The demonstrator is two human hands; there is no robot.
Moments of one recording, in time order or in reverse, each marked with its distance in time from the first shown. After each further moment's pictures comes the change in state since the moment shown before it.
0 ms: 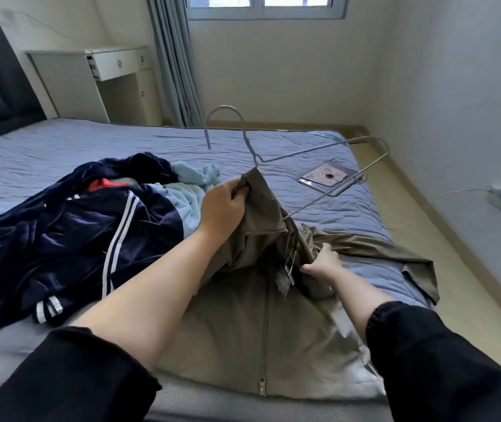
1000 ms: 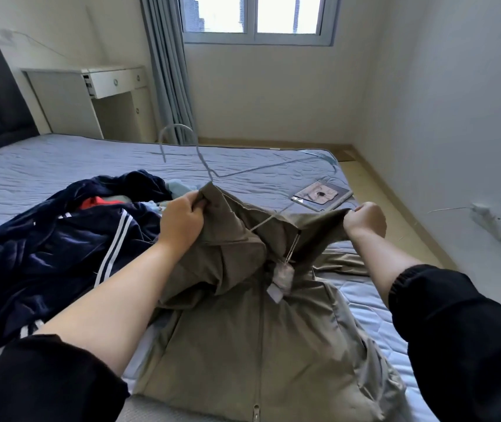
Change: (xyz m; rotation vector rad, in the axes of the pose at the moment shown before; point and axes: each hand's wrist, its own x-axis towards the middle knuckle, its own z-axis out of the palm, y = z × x) left_hand 0.022 -0.041 -0.043 0.139 0.000 -0.083; right_hand 0.031 -0.036 -0.121 0.235 0.678 0.026
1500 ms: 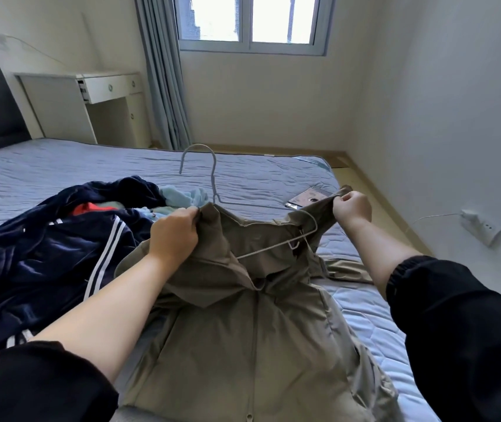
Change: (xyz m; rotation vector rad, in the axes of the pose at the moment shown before) left_hand -0.009 -0.009 0.005 0.463 0.071 0.208; right_hand 0.006 -0.035 -0.015 0.176 -0.125 -0.070
